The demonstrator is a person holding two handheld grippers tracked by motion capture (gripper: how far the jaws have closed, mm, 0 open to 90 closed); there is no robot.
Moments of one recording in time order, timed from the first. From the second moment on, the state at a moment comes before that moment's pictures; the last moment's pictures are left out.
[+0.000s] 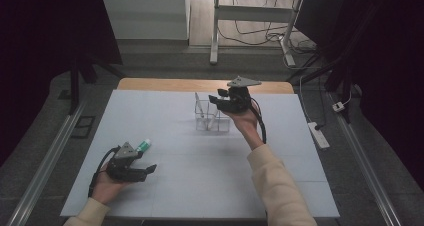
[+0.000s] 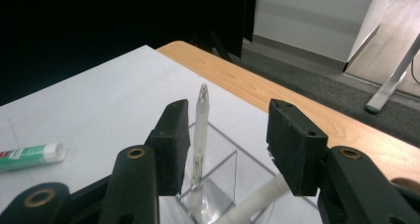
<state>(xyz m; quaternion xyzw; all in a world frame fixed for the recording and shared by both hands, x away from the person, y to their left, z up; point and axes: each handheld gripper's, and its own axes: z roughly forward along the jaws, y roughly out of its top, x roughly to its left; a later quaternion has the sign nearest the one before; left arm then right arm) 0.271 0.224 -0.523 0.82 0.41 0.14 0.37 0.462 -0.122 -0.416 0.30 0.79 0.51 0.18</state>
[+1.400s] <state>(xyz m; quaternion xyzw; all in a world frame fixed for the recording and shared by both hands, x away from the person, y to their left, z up) 0.272 0.224 -0.523 0.82 0.42 0.14 0.37 0.388 -0.206 -0.467 0.30 0.83 0.45 0.17</state>
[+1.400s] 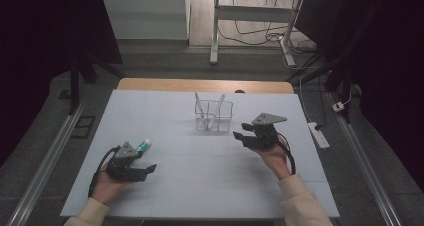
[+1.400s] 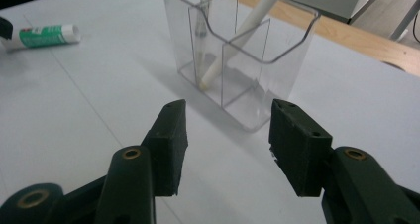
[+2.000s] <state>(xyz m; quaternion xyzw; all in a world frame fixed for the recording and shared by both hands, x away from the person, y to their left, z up) 0.272 0.225 -0.520 0.82 0.42 0.14 0.37 0.360 -0.240 -0.481 0.29 0.83 0.44 0.17</state>
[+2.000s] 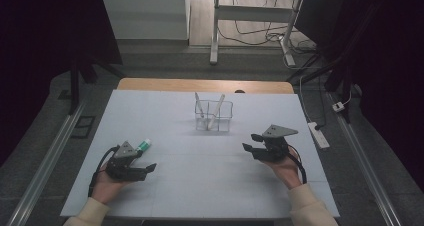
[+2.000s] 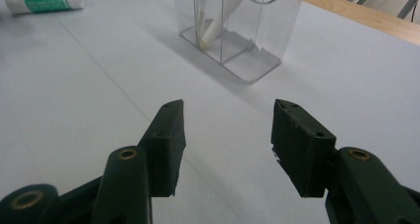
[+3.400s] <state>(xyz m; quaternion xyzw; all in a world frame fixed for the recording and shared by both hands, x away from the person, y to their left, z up) 0.269 0.249 -0.497 0.81 0.43 0.17 0.37 0.340 -0.278 -0.498 0.30 0.84 0.42 0.18</state>
